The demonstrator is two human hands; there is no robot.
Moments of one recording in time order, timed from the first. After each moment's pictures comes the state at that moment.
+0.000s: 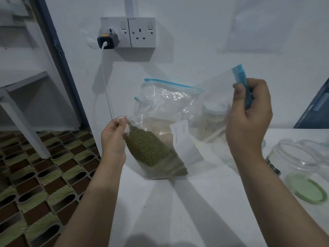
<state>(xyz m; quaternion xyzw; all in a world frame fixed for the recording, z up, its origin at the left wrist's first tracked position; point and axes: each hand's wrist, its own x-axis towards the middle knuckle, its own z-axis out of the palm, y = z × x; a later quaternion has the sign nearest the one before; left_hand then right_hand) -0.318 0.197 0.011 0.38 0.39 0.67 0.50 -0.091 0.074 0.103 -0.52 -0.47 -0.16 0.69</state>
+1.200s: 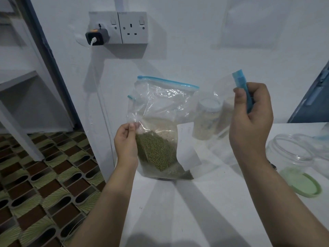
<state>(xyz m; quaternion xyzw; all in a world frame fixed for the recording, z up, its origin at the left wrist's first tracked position) -0.273 0.194 -0.014 0.40 0.41 0.67 0.48 -0.078 0.064 0.091 -0.53 -0.48 -0.09 0.70</state>
